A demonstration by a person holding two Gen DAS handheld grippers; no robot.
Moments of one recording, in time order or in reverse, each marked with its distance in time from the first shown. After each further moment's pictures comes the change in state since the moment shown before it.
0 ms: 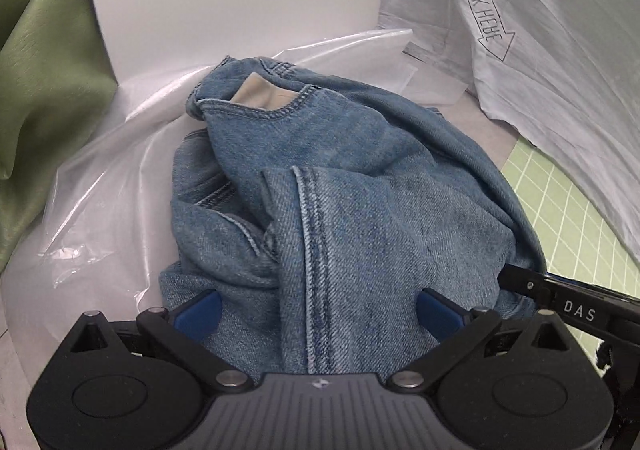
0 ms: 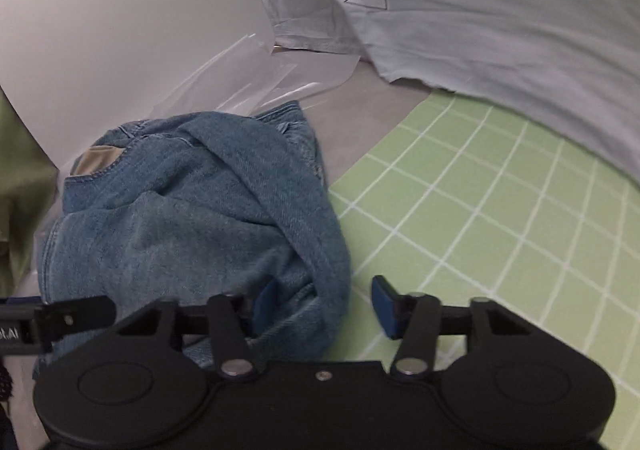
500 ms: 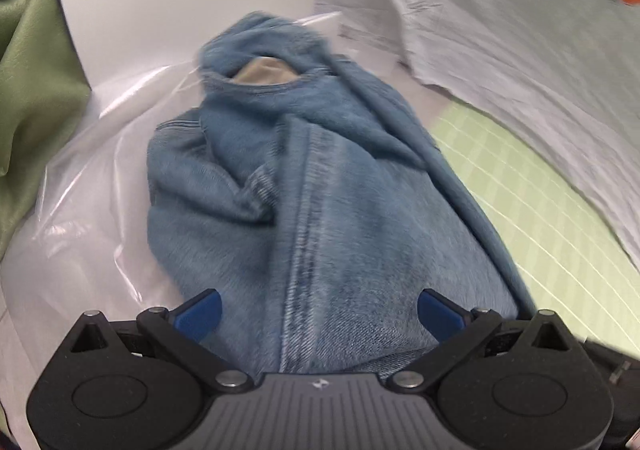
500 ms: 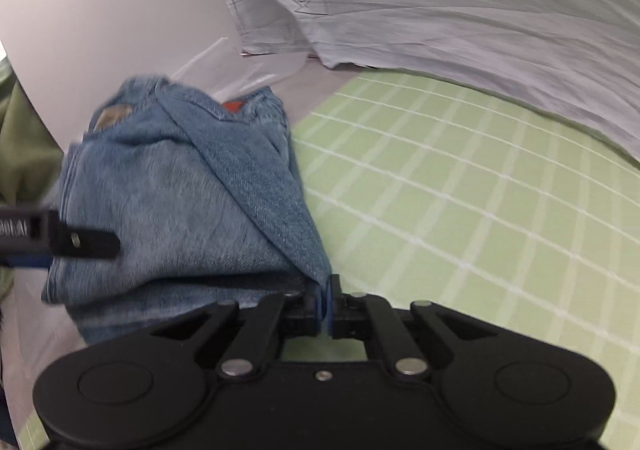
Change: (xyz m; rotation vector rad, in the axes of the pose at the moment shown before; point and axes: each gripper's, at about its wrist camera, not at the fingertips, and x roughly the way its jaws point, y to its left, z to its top) left arm -0.058 -0.035 -0.047 0.104 0.021 -0.104; right arm -0.103 -0.012 -0.104 0.067 -0.053 -0.161
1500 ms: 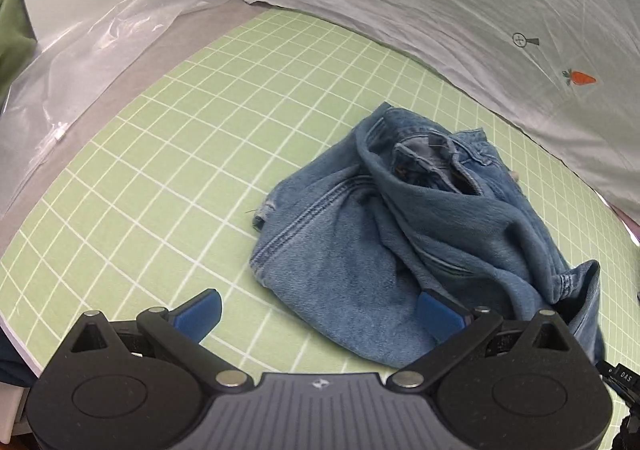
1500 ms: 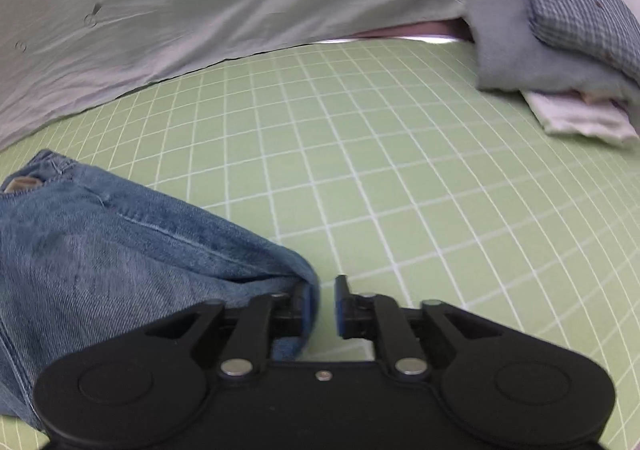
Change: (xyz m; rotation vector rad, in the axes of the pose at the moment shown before) left arm -0.126 -0.116 -0.185 0.139 0.074 -0.161; right arm -0.316 -0.278 -0.245 0.656 -0.074 -0.681
